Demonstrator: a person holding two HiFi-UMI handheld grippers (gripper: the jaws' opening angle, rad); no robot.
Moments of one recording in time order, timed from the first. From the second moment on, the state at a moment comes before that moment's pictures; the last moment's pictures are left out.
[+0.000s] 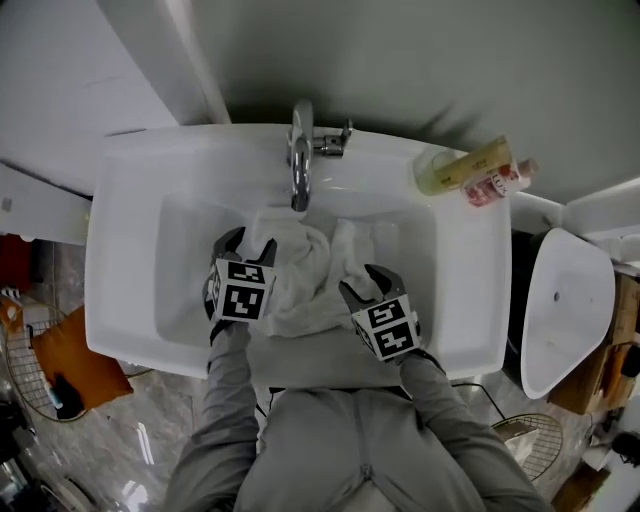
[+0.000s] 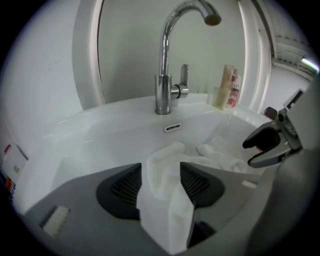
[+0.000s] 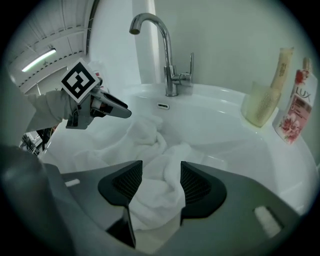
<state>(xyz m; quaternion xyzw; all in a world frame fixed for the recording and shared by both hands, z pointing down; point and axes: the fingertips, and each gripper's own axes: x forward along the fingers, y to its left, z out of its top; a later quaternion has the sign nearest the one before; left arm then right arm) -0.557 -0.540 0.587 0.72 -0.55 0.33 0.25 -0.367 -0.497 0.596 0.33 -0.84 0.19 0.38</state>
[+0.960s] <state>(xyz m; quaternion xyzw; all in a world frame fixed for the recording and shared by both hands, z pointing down) -0.544 -0.582 0.670 0.74 -0.48 0.37 0.30 -0.361 -0.493 0.691 0.32 -0.77 0.26 0.48</state>
